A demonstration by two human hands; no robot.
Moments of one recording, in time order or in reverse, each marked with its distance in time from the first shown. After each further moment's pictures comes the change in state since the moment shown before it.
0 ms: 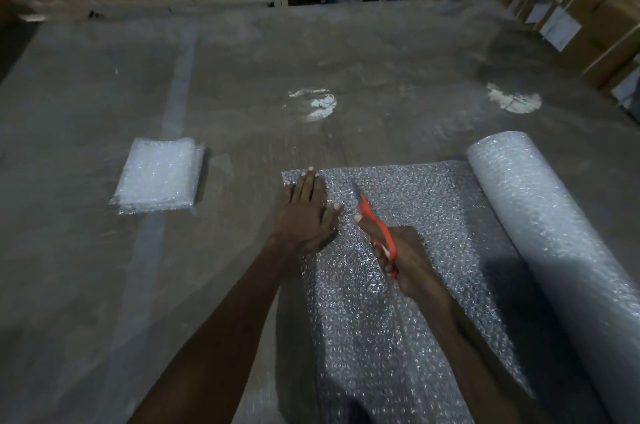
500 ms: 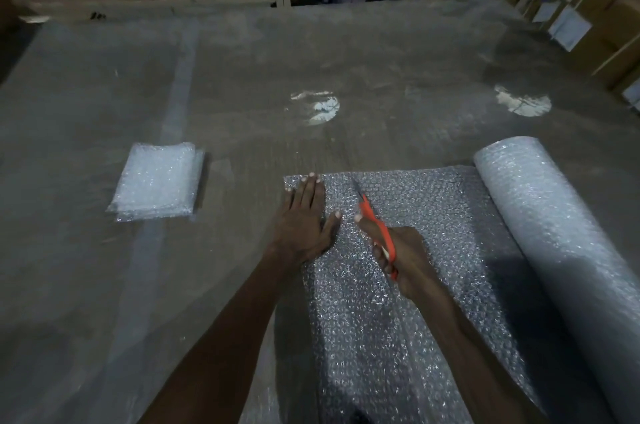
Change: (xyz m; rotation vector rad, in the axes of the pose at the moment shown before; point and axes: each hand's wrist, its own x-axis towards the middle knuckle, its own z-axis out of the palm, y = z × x) left_hand 0.002 -0.007 0.006 0.013 0.053 0.001; right_hand 0.015 -0.008 0.007 0.009 0.024 -0.002
